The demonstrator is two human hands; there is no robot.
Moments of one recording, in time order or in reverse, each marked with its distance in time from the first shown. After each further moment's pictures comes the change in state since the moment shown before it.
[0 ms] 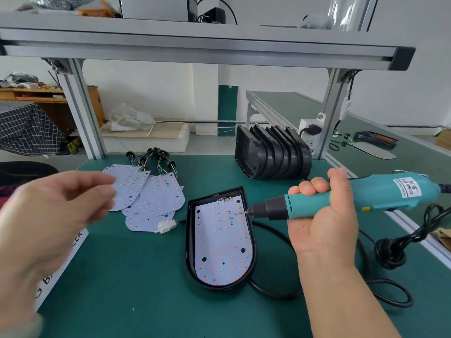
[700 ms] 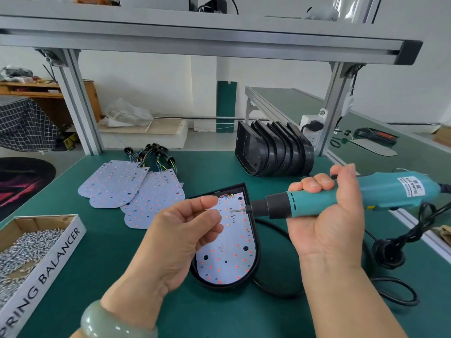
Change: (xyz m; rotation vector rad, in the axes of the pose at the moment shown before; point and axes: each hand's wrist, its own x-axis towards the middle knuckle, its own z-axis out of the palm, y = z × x) left_hand -0.057 -0.013 0.106 -0.317 -0.287 -0.431; right_hand -0.009 -0.001 0.012 0.124 -0.045 0.061
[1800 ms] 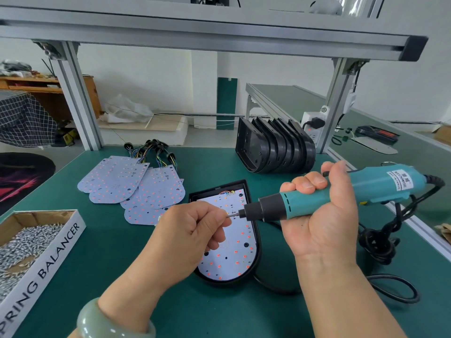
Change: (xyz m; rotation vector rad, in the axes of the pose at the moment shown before) left_hand -0.007 0.004 -0.006 0.658 -0.158 0.257; right_hand -0.005 0.005 0.000 -0.043 -0.021 0.058
